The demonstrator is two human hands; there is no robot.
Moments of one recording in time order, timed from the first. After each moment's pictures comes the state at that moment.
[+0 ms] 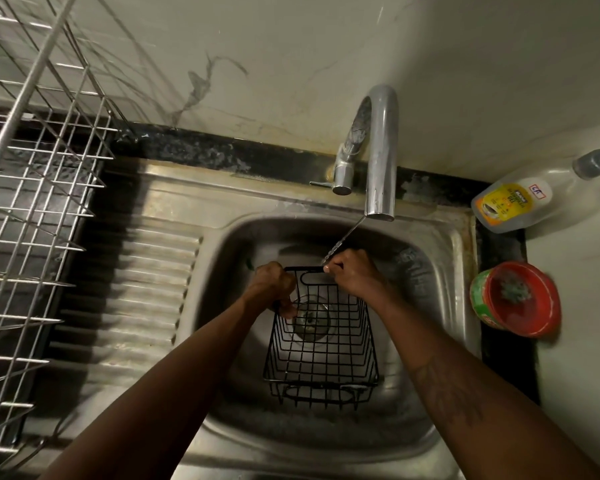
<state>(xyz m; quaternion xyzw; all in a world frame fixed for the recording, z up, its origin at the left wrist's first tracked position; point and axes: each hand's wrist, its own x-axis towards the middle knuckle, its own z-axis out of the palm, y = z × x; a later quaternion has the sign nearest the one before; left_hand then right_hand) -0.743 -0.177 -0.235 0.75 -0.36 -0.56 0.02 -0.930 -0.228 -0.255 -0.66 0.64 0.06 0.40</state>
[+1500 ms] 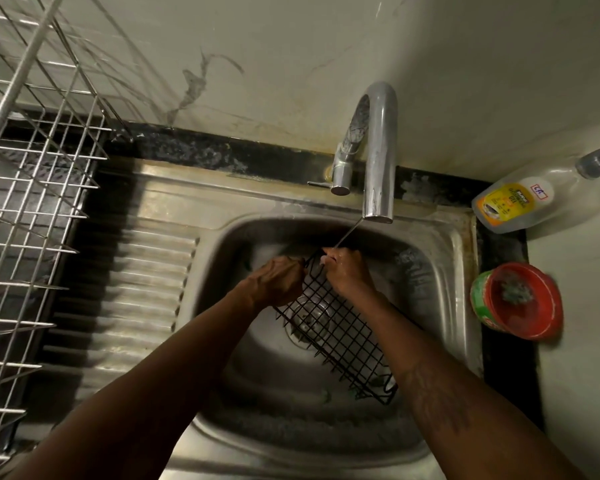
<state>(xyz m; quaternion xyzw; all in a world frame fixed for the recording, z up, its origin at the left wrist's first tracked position) -0.740 -0.185 -0.218 0.62 -0.64 -0.44 -0.02 -0.910 -0.222 -0.258 -0.65 0.67 0.00 0.36</state>
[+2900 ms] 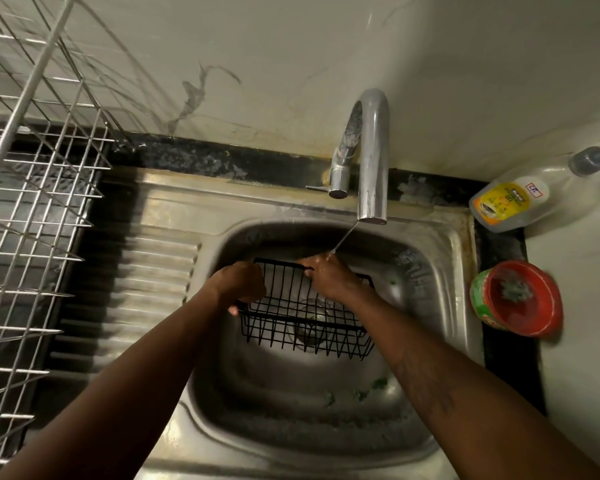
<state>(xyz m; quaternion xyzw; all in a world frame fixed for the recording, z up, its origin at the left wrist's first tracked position) -0.690 -0.181 -0.191 0.75 -0.43 -0.50 -0.11 -0.896 -0.223 -0.256 -0.71 0.55 0.06 0.44</state>
